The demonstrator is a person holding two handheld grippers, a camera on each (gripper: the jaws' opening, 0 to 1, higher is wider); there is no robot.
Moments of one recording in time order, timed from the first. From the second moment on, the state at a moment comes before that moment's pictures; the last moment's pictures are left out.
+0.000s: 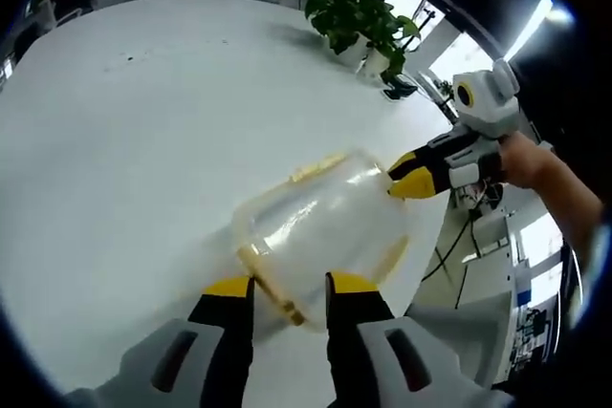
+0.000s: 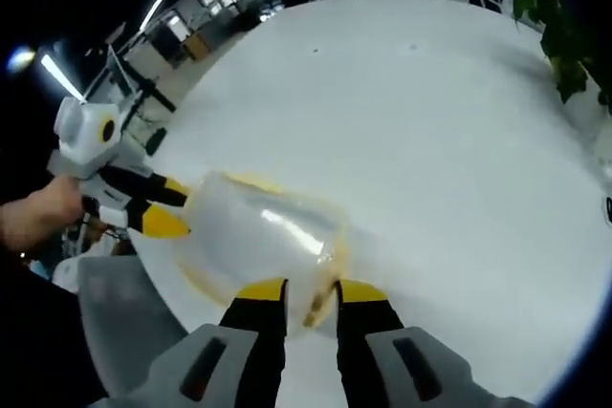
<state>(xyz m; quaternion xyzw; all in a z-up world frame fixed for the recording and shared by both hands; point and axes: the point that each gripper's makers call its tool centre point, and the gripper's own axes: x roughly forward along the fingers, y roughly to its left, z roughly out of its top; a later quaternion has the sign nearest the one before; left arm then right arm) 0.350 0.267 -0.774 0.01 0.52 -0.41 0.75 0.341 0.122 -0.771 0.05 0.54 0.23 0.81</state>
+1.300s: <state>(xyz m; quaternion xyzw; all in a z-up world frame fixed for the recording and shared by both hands) 0.351 0.193 -0.733 0.22 0.34 -0.53 0.75 0.358 0.177 -0.742 -0.15 0.36 0.51 0.77</state>
